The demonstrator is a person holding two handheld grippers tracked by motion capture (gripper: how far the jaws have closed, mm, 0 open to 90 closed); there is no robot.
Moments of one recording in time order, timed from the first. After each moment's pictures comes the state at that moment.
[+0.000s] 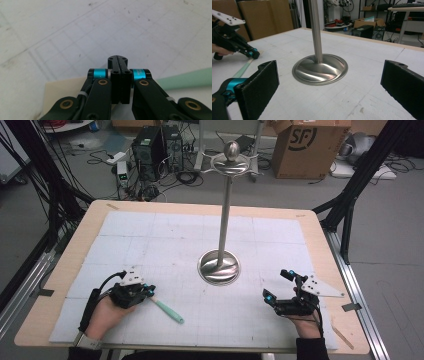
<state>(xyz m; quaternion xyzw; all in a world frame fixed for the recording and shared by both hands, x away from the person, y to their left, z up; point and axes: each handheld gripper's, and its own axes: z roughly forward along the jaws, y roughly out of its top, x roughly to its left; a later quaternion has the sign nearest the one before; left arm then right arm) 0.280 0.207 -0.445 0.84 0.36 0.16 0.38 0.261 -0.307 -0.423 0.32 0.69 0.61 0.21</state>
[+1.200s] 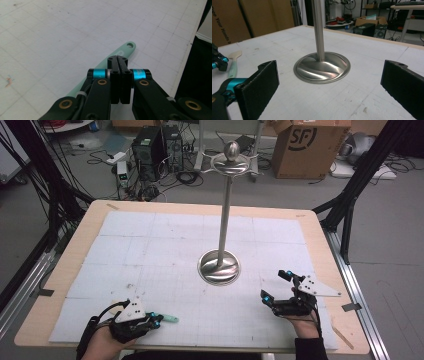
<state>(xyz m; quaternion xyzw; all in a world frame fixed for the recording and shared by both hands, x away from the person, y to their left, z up) 0.211 0.176 -0.444 0.86 0.26 0.10 0.43 0.262 -0.303 -0.424 0.32 0.70 0.60 0.21</state>
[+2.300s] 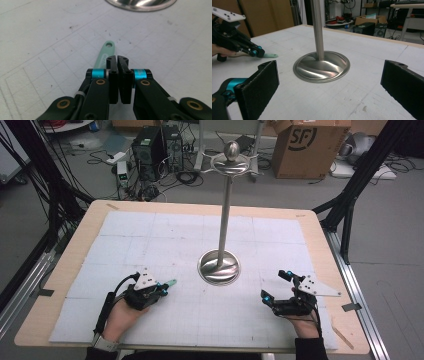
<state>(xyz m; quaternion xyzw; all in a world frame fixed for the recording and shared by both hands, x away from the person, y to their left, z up) 0.282 0.168 -0.443 0.82 0.33 0.17 0.44 0.263 -0.304 -0.425 0.32 0.70 0.60 0.21</state>
